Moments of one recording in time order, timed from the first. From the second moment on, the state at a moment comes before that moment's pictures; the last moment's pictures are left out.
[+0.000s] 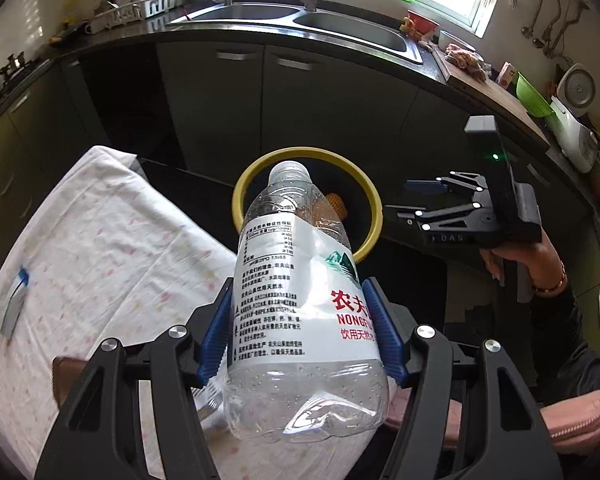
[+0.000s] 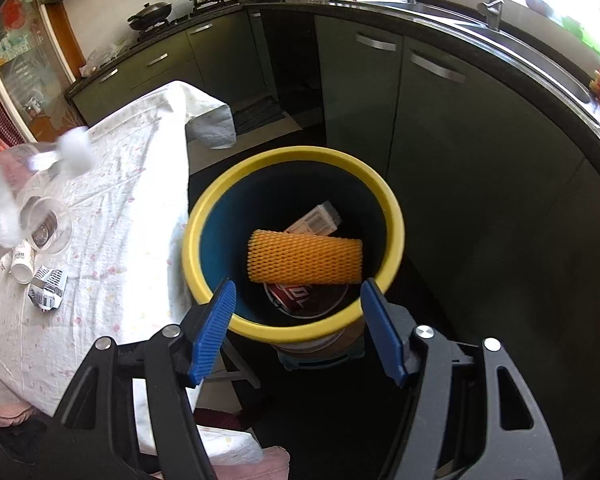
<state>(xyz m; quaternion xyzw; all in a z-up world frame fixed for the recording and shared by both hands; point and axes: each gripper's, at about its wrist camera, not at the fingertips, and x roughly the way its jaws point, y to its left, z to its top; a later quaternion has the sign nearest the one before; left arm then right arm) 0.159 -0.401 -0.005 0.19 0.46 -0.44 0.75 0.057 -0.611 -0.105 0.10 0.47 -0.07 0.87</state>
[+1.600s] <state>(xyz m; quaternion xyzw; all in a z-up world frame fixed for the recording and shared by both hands) 0.032 -0.054 -0.003 0.05 0.26 -0.13 0.96 0.116 -0.376 -0.091 0.01 0.54 0.16 0.83</state>
